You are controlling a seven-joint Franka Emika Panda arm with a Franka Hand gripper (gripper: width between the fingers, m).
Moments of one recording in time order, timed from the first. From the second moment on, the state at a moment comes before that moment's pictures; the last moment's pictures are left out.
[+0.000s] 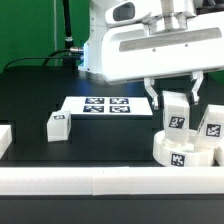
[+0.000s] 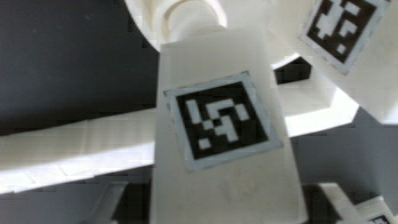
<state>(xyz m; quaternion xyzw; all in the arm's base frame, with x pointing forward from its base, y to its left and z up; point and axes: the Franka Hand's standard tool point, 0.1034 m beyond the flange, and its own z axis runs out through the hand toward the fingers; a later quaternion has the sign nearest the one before) 0.608 0.058 0.095 -0.97 0.07 -0.22 0.06</state>
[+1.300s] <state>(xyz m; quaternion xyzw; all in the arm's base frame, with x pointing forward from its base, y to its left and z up) 0.604 0.050 0.099 -0.96 0.07 -0.28 0.04</state>
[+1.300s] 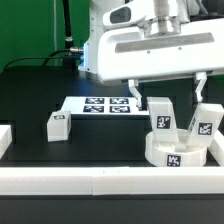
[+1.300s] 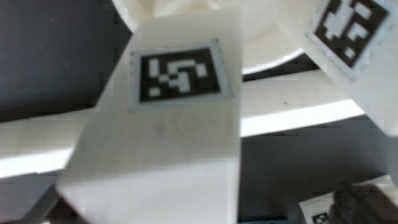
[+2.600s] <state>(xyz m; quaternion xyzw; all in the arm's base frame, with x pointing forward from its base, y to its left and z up) 0.618 0.049 0.126 -0.98 0.03 -0.16 0.07</state>
